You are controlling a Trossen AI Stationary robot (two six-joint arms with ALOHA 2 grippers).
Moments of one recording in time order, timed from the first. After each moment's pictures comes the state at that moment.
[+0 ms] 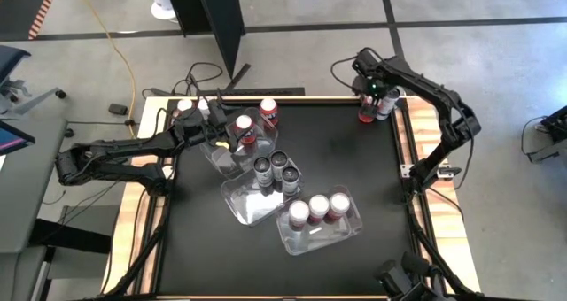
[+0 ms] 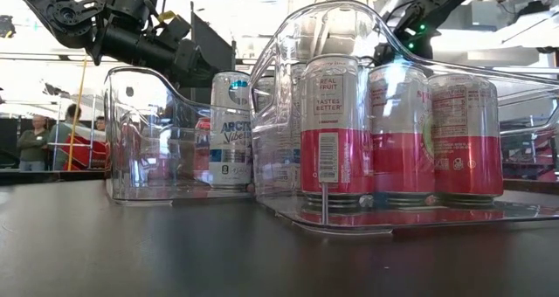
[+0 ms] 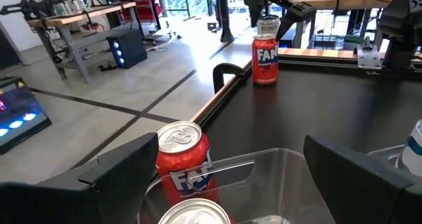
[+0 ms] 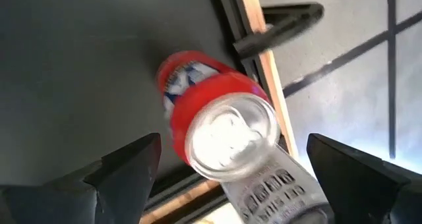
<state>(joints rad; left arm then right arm) 0.54 1.06 0.46 0.48 -0.01 0.17 -0.95 1.62 1.36 -1.12 0.32 -0.58</state>
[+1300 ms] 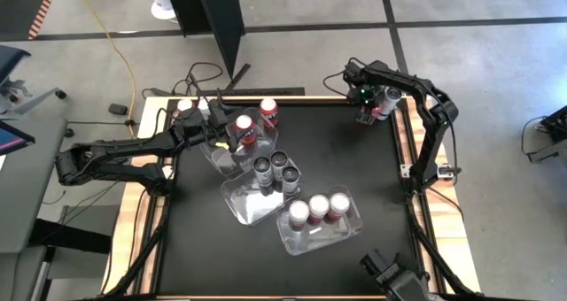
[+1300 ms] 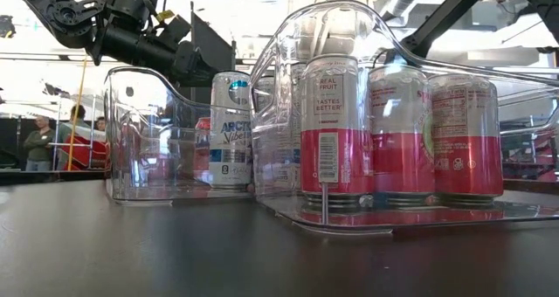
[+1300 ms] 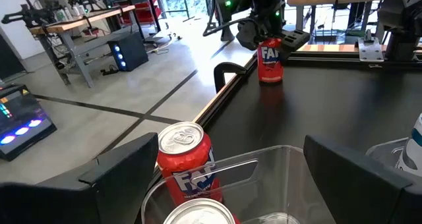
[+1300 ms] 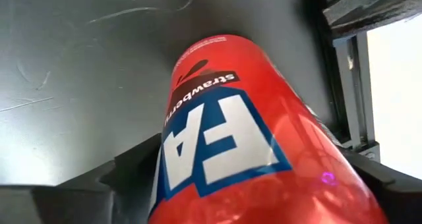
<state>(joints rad) 0.54 1.06 0.46 0.48 -0.01 0.20 -0.98 1.88 1.36 -1.17 0.26 -0.45</state>
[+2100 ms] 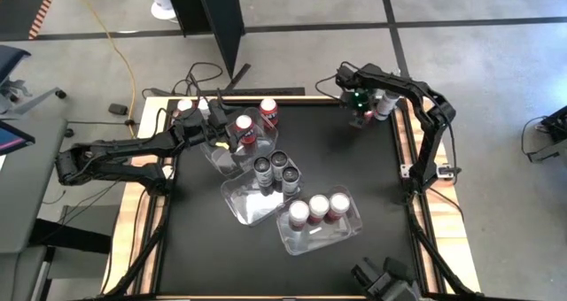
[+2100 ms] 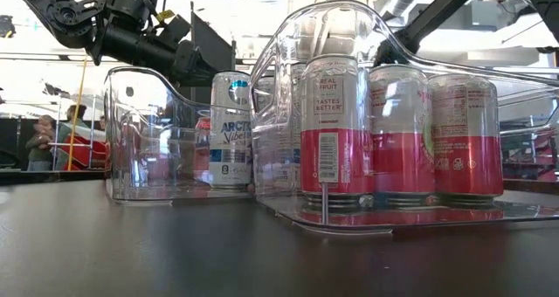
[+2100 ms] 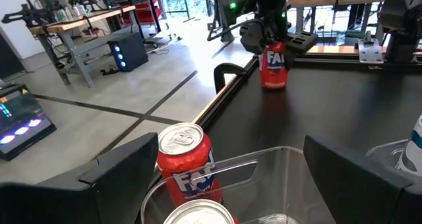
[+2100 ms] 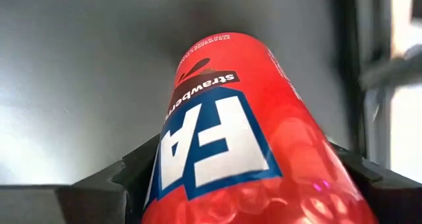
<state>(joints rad) 0.54 1.06 0.46 0.48 -0.01 0.20 -0.90 1.87 1.38 -1.18 0.20 -0.45</state>
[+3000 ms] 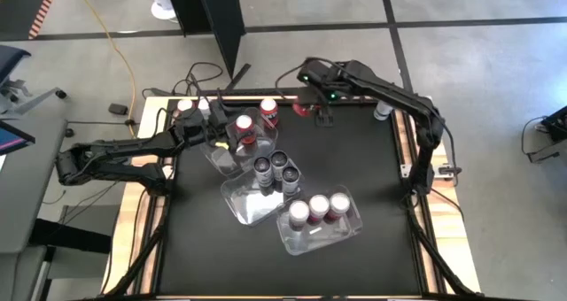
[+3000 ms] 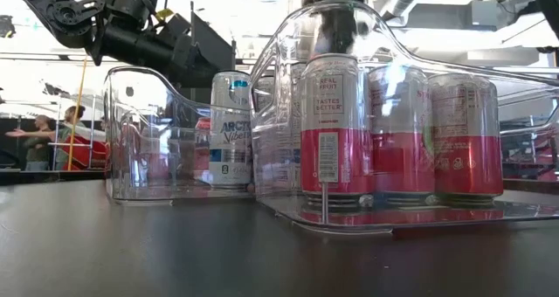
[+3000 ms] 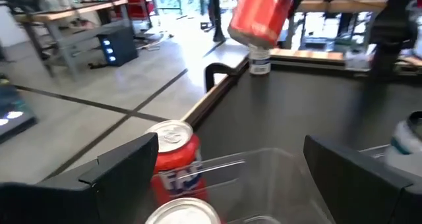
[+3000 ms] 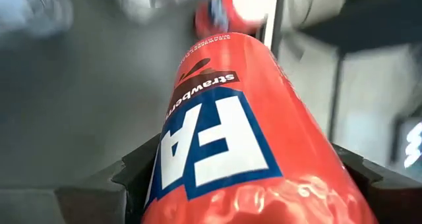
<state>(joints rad) 0.54 1.06 0.46 0.48 0.04 0.14 -0.42 1.86 2.02 -1.26 0.21 -0.63</state>
